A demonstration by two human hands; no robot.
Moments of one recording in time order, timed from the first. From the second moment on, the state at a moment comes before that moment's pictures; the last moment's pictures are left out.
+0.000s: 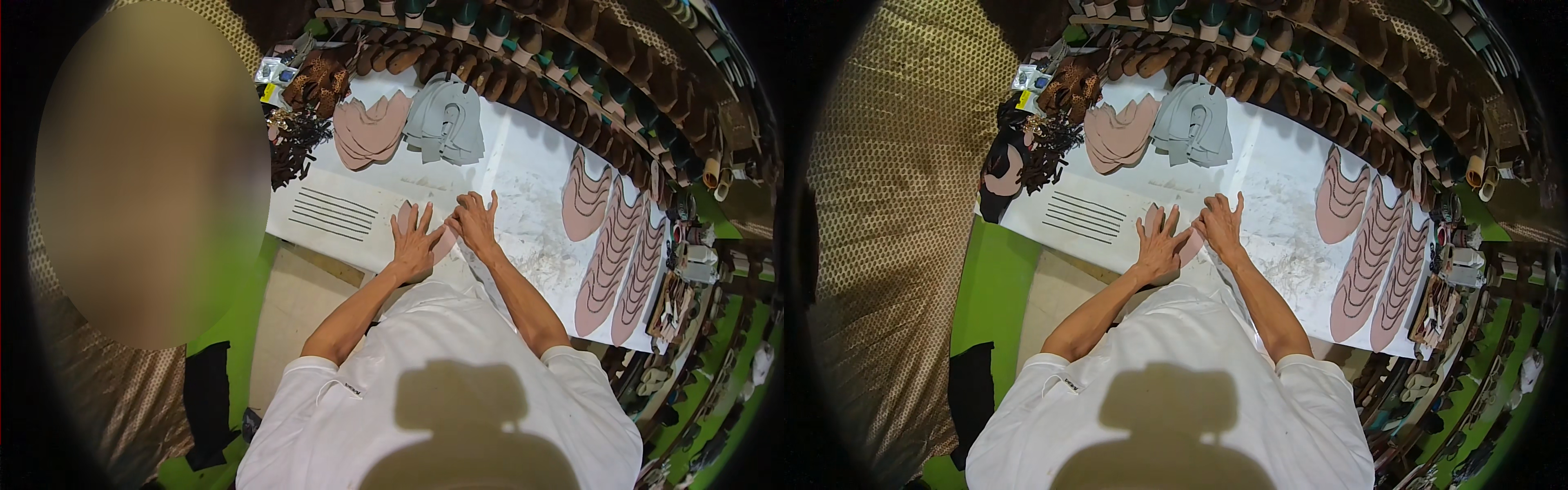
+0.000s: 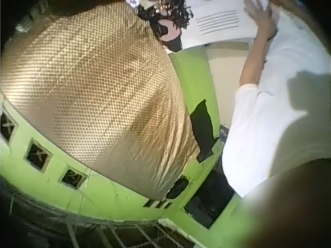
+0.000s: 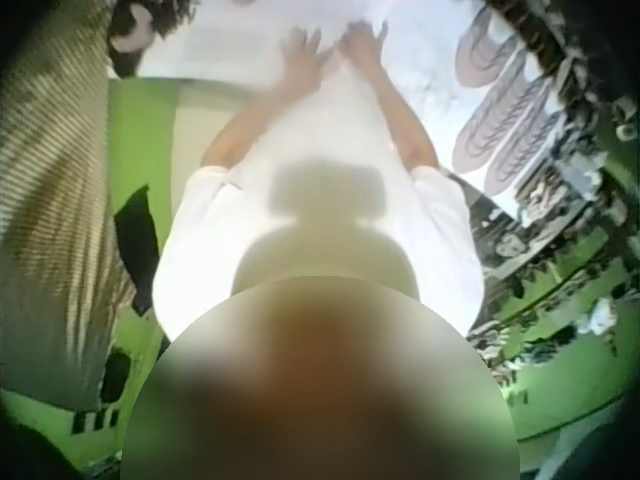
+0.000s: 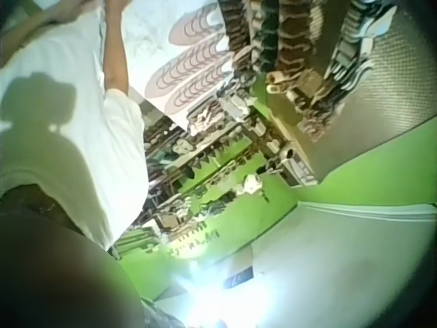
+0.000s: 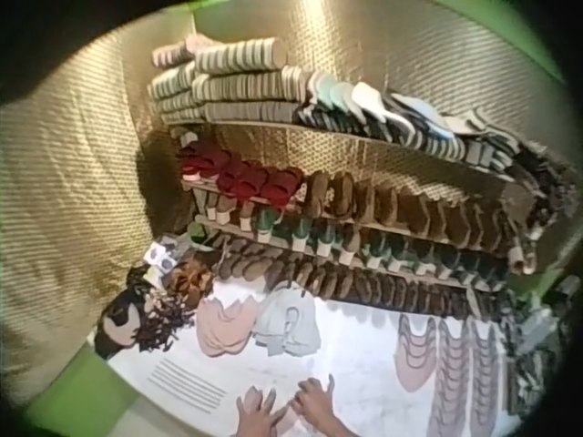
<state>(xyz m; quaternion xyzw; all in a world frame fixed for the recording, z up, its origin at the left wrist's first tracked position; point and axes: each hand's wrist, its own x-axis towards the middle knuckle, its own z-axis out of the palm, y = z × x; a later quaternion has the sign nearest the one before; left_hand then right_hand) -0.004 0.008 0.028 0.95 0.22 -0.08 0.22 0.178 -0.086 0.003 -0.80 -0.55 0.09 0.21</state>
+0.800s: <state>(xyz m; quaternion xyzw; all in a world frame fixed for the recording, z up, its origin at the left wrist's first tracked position) 0.003 0.015 0.016 0.96 0.21 -0.07 0.19 0.184 -0.093 -0.010 -0.81 -0.53 0.10 0.23</state>
